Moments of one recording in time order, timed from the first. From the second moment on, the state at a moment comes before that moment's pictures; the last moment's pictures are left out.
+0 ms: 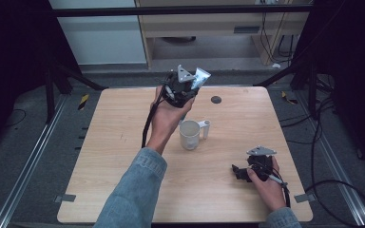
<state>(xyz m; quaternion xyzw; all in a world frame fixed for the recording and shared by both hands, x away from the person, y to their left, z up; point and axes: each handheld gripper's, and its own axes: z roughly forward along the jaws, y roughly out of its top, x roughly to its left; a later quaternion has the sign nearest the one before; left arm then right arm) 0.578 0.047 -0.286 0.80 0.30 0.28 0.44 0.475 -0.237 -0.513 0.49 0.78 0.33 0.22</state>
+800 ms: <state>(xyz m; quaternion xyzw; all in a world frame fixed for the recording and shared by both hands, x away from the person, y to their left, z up) 0.568 0.037 -0.294 0.76 0.27 0.30 0.51 0.475 -0.237 -0.513 0.49 0.78 0.33 0.22</state>
